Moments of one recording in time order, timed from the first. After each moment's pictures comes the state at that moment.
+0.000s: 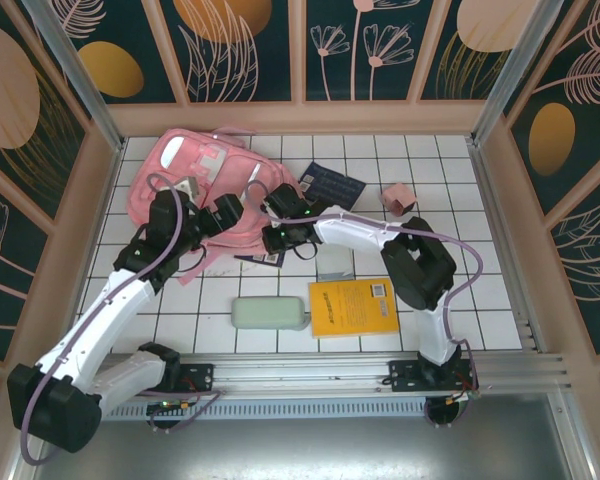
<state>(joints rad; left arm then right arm) -0.35 1.01 0.84 -0.34 0.07 -0.77 0.85 2.00 1.48 -0.49 -0.19 0.42</state>
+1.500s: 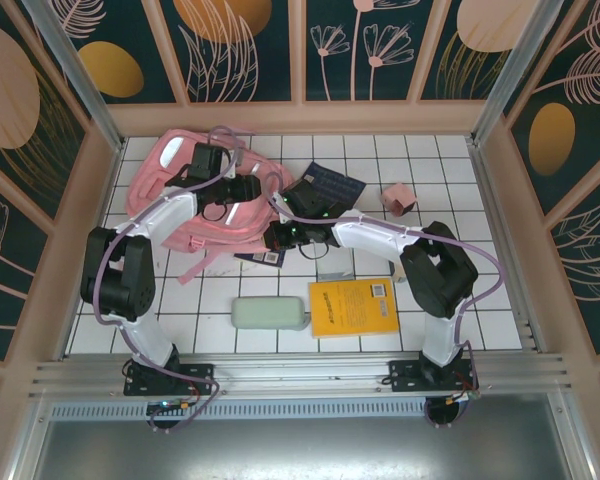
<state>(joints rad) -0.27 1.77 1.28 -0.31 0.36 -0.37 0.80 1.88 1.33 -0.30 -0.40 0.52</state>
